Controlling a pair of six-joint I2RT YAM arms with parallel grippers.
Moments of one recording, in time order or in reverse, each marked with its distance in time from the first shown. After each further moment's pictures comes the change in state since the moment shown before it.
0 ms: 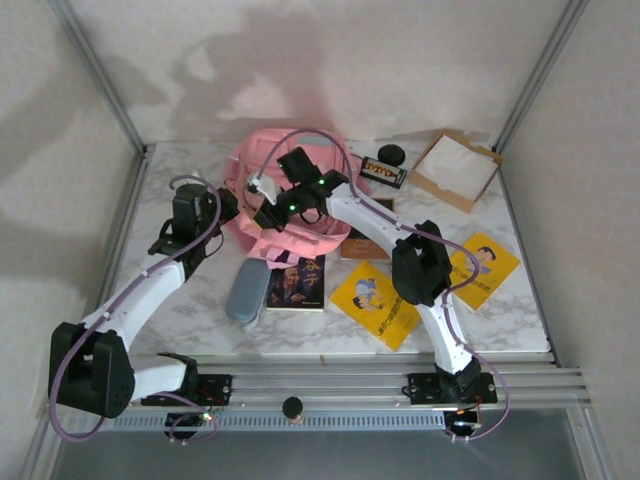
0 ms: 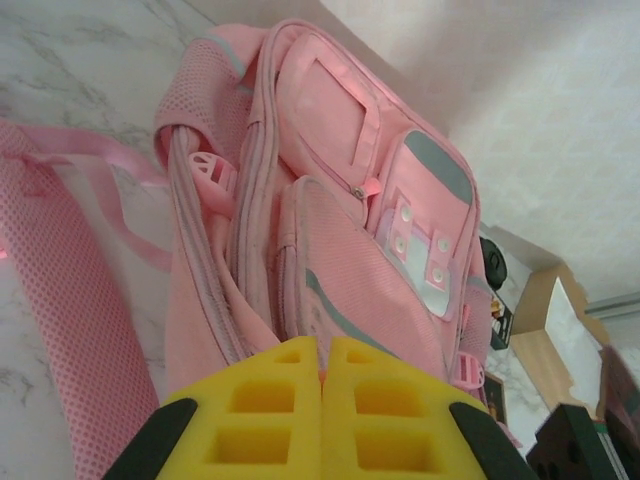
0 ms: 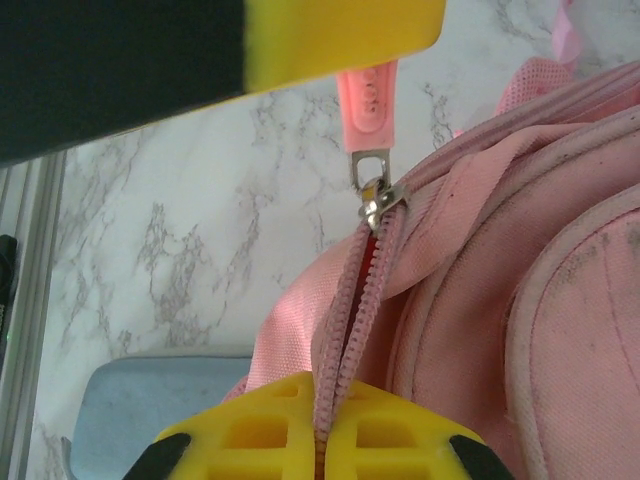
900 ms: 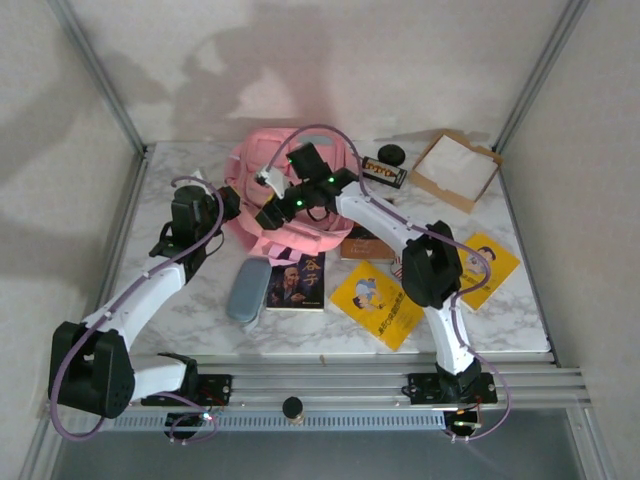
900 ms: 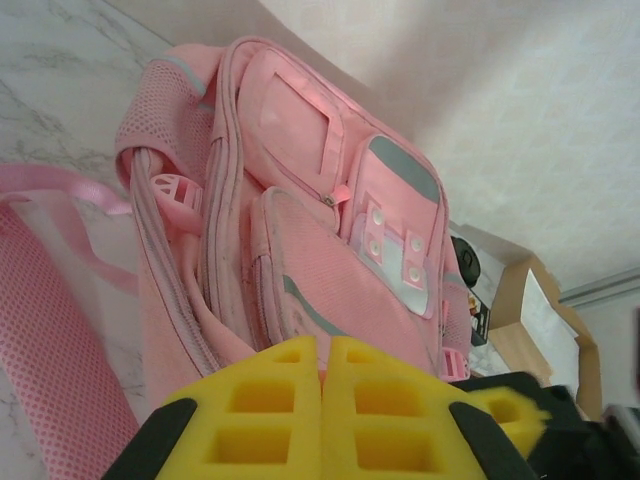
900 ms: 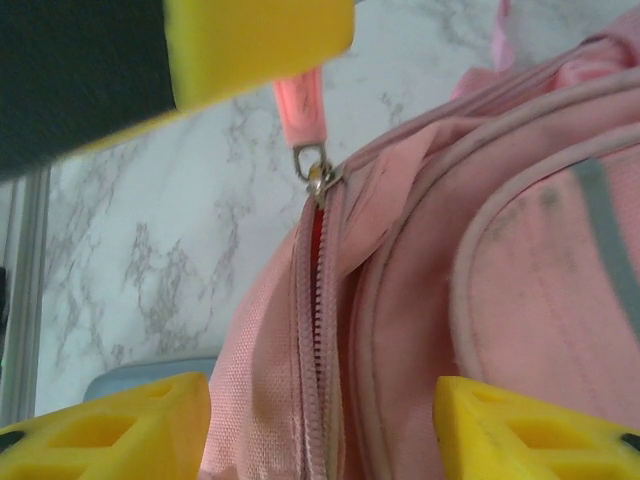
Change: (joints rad) left arm -0.010 -0.005 -0.033 0.108 0.046 0.060; right arm -0.021 -0.046 -0.050 0.022 0.024 0.062
